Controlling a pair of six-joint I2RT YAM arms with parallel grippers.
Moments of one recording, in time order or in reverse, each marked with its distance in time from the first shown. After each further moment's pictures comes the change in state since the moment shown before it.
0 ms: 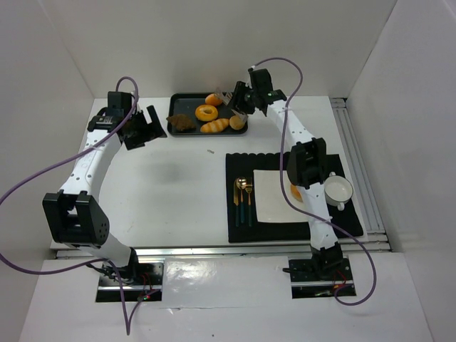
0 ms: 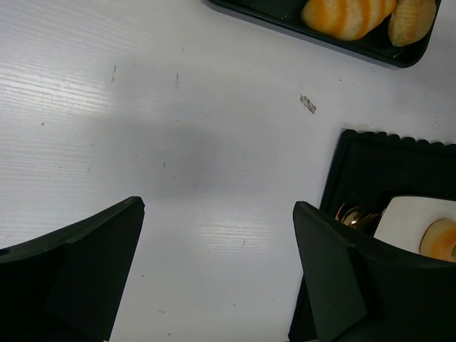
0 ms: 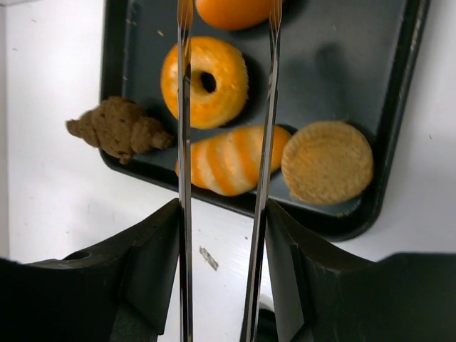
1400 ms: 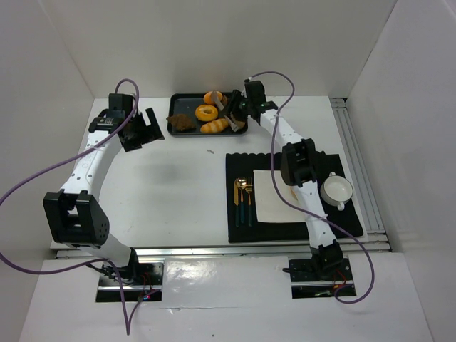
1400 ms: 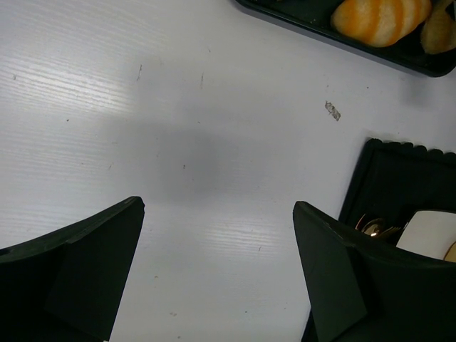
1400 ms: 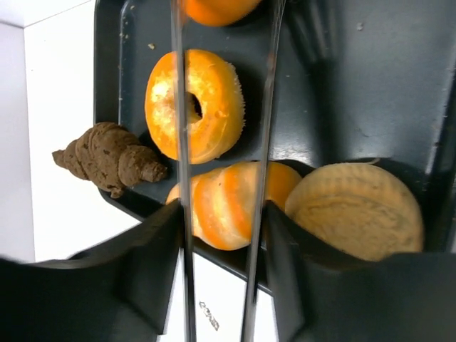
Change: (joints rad) left arm 0.001 0.000 -0.024 0.007 -0.065 0.006; right arm 0.005 0.177 0.039 0.197 -0.069 0.132
